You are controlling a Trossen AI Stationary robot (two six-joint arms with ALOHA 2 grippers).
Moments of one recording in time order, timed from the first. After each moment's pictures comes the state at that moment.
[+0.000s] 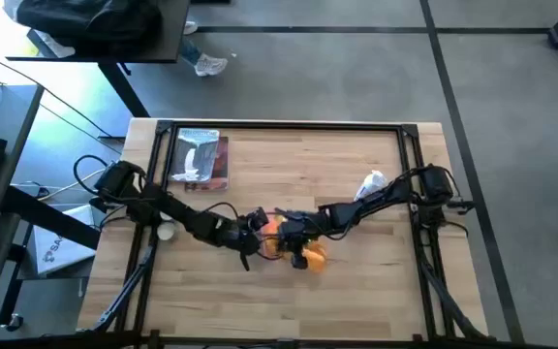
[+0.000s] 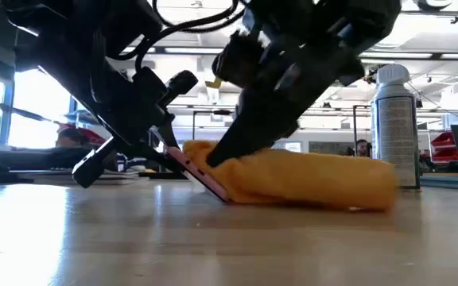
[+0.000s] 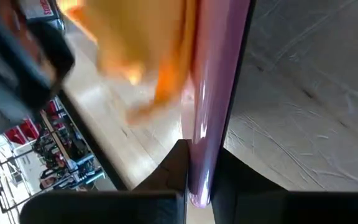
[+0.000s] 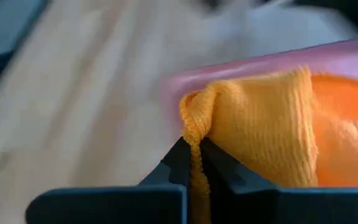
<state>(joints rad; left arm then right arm) -0.32 1.78 0.74 0.01 -0.69 1.05 0.14 1.96 1.05 0.18 -0.11 0.14</state>
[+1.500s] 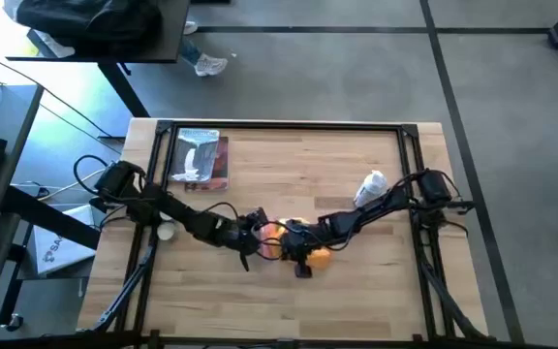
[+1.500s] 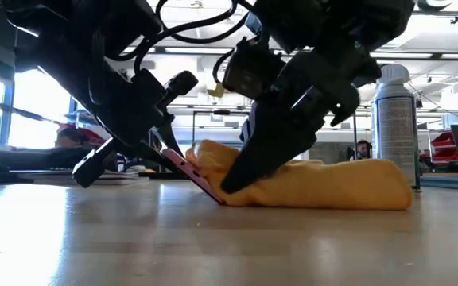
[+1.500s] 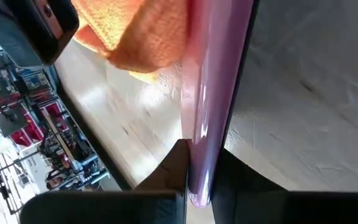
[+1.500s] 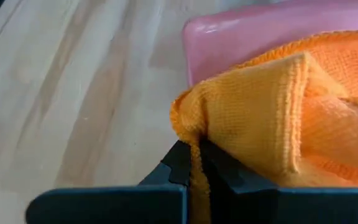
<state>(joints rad) -0.32 1.78 0.74 0.01 -0.71 1.09 0.22 1.99 1.05 0.14 -0.07 0.16</state>
